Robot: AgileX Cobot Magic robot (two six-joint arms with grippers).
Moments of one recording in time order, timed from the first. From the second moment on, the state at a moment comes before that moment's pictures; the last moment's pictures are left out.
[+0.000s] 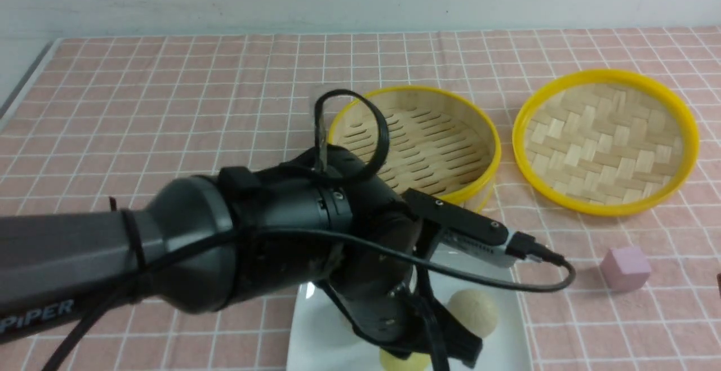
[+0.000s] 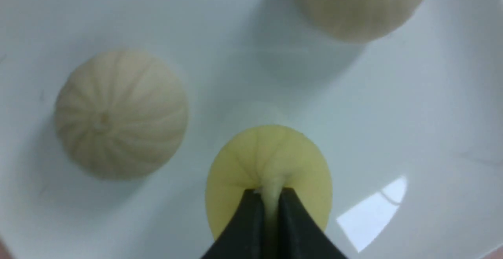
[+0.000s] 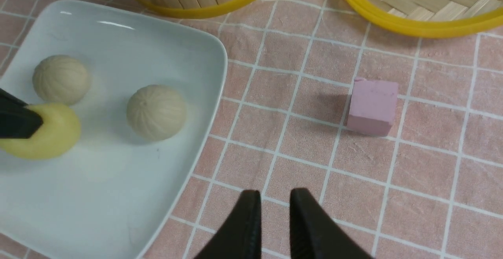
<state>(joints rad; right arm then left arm) -0.01 0.71 -0.64 0.49 0.88 -0.41 -0.96 1.68 -1.13 0.03 0.71 -0.38</state>
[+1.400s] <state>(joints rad) -0.01 0.00 -0.30 0.30 0.49 -0.26 -0.96 1.70 -1.12 0.14 0.63 -0.54</state>
